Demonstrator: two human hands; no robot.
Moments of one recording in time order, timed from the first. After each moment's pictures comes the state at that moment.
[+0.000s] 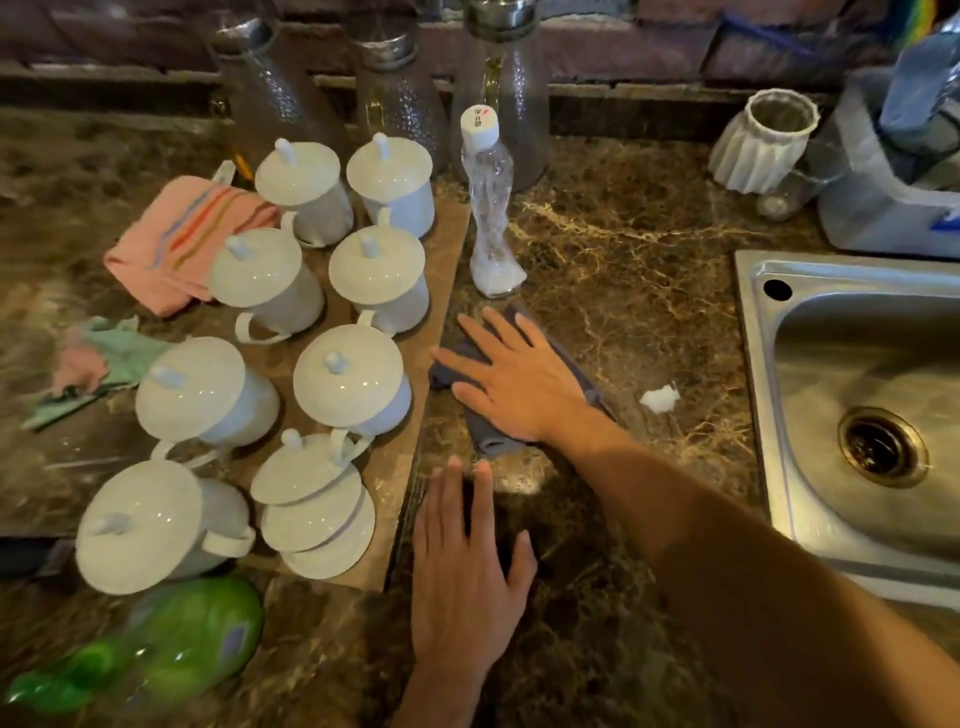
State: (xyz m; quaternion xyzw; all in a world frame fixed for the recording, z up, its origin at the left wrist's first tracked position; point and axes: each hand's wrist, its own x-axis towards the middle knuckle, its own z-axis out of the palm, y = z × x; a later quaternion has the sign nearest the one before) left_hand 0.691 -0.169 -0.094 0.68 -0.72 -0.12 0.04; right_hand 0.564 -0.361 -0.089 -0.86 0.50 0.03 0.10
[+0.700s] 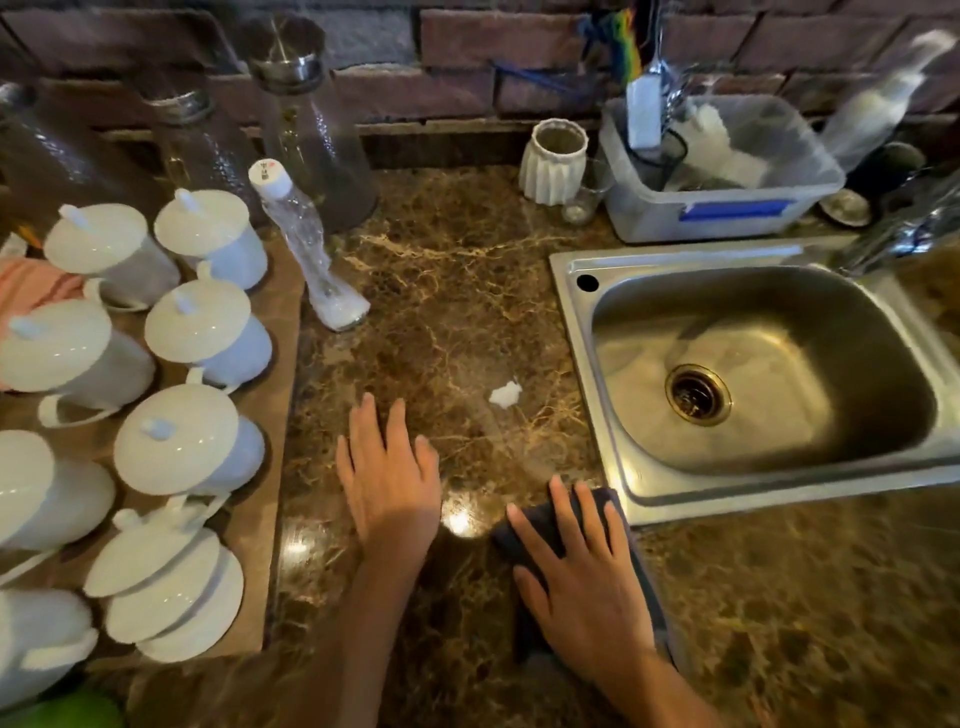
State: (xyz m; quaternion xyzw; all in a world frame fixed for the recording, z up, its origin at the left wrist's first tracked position) left_hand 0.619 -0.250 -0.080 0.67 -0.71 -0.15 0.17; right_hand 0.459 -0.103 -0.075 -0.66 0.74 0.08 0.13
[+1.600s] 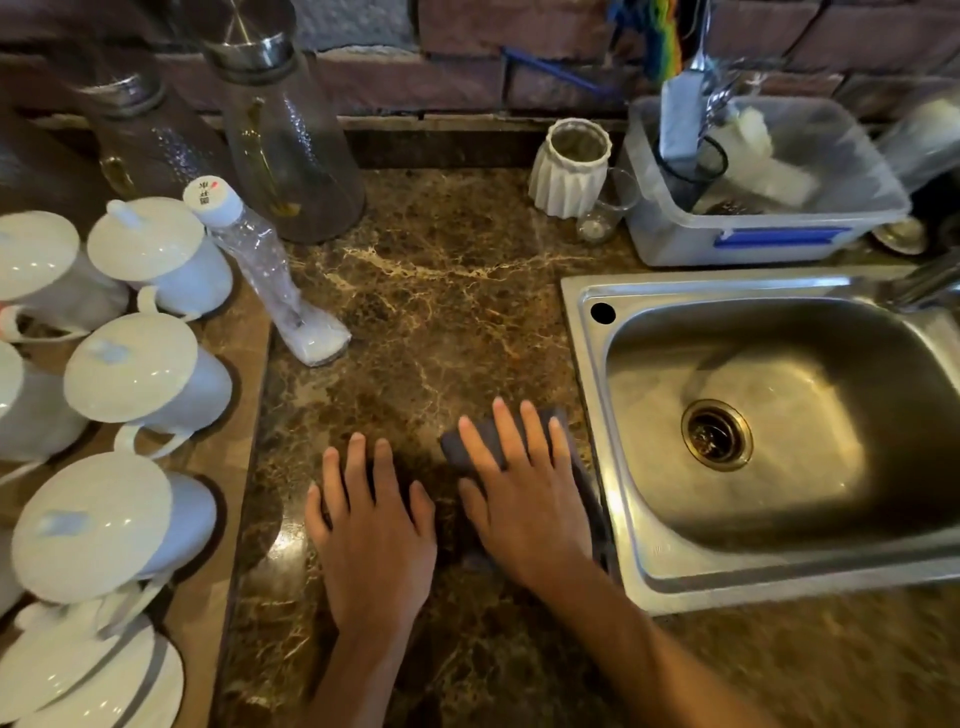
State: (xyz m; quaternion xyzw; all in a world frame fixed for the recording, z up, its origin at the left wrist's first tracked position) left_hand 0.607 -0.272 -0.092 0.69 -0.72 -0.07 0.04; right_hand 0.448 -0.258 -0.084 -0.69 0.72 0.03 0.10
